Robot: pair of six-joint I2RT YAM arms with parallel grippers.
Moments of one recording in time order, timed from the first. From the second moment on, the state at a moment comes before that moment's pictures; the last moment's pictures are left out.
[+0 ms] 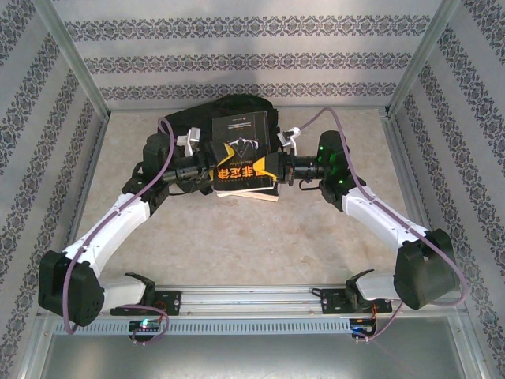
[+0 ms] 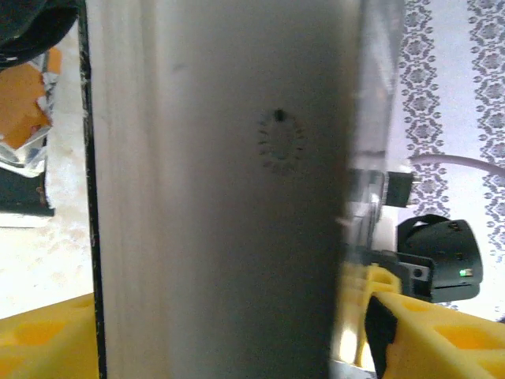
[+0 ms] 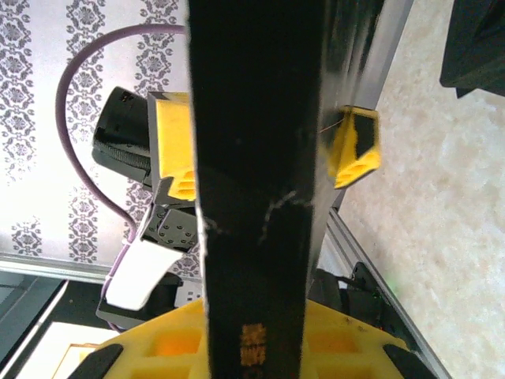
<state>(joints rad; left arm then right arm) -0.31 1.24 0.94 0.04 0.74 -1.14 0.39 1.34 0.91 0.34 -1.12 1.26</state>
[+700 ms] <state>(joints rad) -0.30 1.25 0.89 0.17 0.82 -1.19 0.36 1.32 0.87 0.13 -1.12 1.04</state>
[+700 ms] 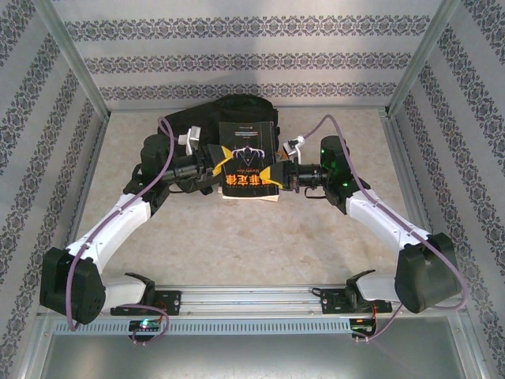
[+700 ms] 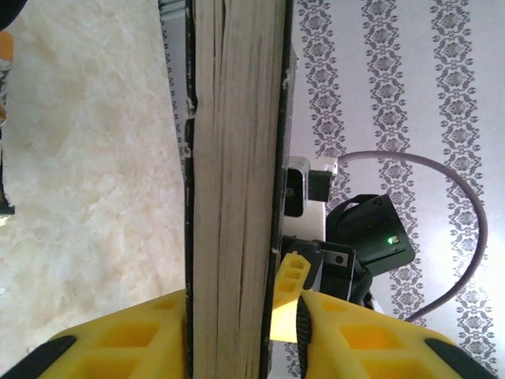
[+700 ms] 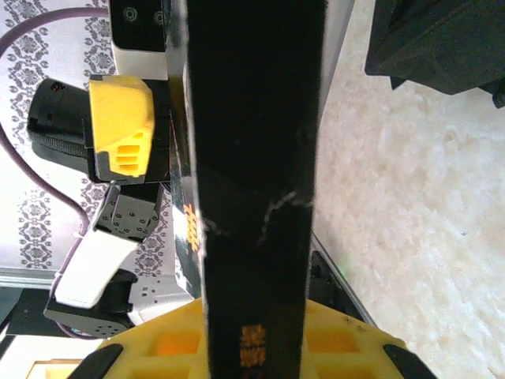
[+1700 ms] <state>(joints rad) -0.37 1.18 0.81 0.31 0.35 -1.29 0.51 1.36 0.85 0.51 -0.64 1.39</state>
